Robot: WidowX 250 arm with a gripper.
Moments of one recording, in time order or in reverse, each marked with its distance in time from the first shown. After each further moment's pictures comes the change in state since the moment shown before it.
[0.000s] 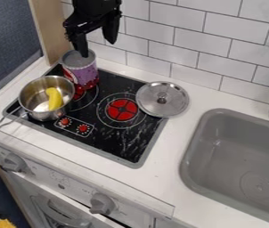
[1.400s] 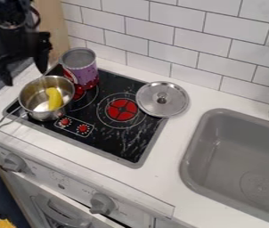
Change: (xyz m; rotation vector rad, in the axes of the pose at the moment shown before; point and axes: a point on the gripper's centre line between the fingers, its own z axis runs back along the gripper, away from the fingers) arm 0.036 0.117 -0.027 0.069 -0.074 -0.107
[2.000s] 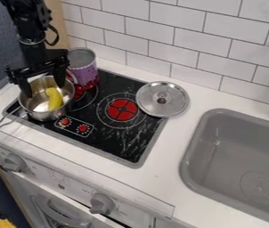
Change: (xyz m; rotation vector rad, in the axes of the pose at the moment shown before) arm -0.011 -0.025 -0.036 -0.008 0.105 -0.076
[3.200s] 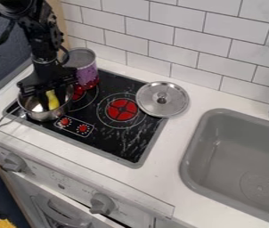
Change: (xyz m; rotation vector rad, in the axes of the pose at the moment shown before) arm -0.009 0.000 -0.038 0.046 0.052 -0.028
